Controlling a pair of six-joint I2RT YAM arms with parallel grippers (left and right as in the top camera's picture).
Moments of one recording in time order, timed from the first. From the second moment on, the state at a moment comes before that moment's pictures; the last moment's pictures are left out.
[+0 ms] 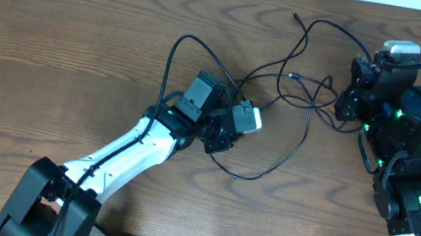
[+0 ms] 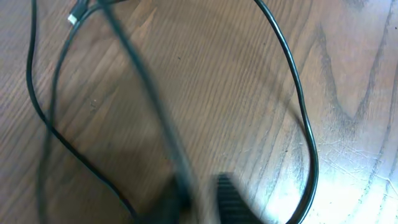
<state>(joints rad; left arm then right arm) -0.54 1.57 0.90 -0.27 0.42 0.60 0.27 1.06 1.09 -0.34 0.03 0.12</state>
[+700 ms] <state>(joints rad) -0.53 1.25 0.90 -0.29 0.11 0.53 0.22 1.10 1.09 -0.41 0.03 0.12</state>
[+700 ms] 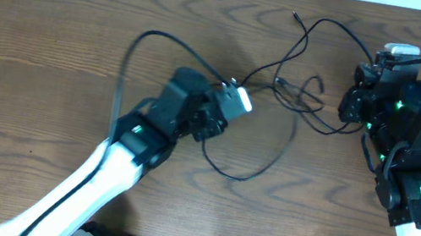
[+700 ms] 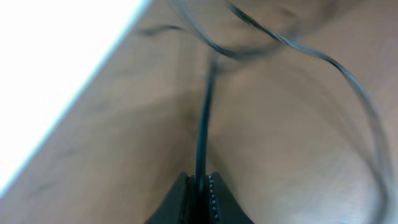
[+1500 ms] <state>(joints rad) -0.03 0.92 0.90 -0.31 -0.26 0.41 -0.08 1.10 1.09 -0.53 -0.09 0.13</state>
